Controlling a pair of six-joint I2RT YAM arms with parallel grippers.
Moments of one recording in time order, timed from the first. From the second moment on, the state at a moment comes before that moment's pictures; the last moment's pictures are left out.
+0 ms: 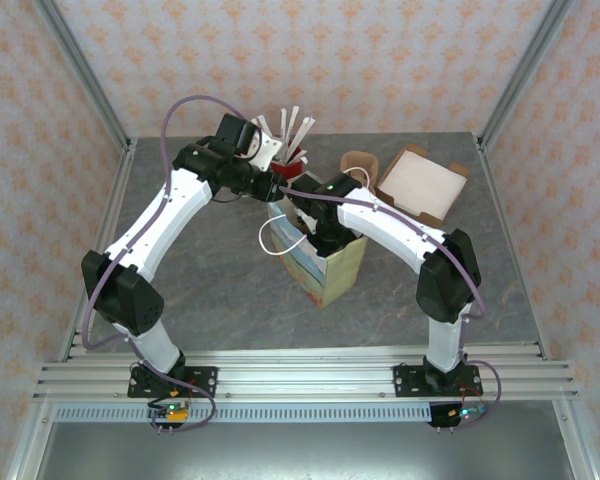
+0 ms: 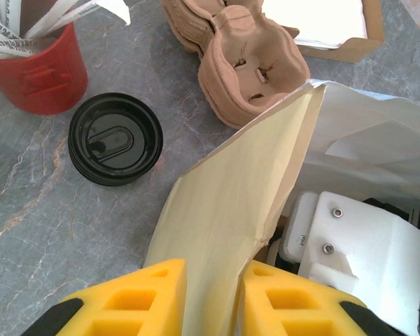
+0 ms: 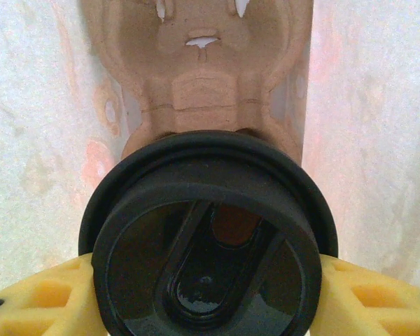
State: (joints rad) left arm -0.38 1.70 1.75 -0.98 0.34 -0.04; right arm 0.76 1.89 1.70 -1.35 -0.01 0.20
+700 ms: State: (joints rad) left arm -0.38 1.70 1.75 -0.98 0.34 -0.04; right arm 0.77 1.92 1.73 -1.38 0.00 0.20
